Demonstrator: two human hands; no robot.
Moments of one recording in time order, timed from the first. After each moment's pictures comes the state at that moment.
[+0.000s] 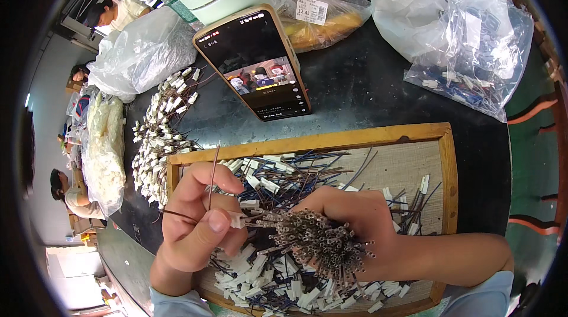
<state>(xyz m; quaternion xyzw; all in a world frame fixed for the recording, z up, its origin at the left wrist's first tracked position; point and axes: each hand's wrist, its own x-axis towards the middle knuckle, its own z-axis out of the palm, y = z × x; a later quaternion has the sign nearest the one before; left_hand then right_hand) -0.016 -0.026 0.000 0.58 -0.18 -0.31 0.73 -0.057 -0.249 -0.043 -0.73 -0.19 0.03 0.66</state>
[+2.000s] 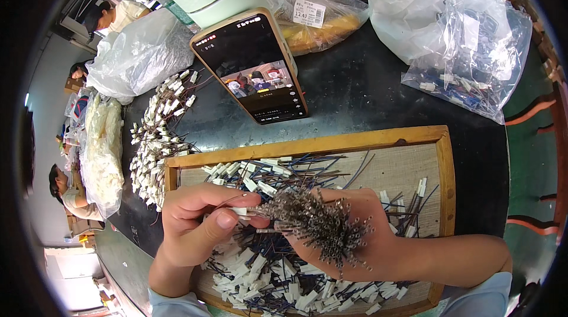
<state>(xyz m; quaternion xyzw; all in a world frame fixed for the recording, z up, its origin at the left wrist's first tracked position) -0.010 -0.030 -0.010 0.67 -0.21 -0.23 0.67 -0.062 -0.240 -0.057 -0.69 -0.15 0.05 0.71</state>
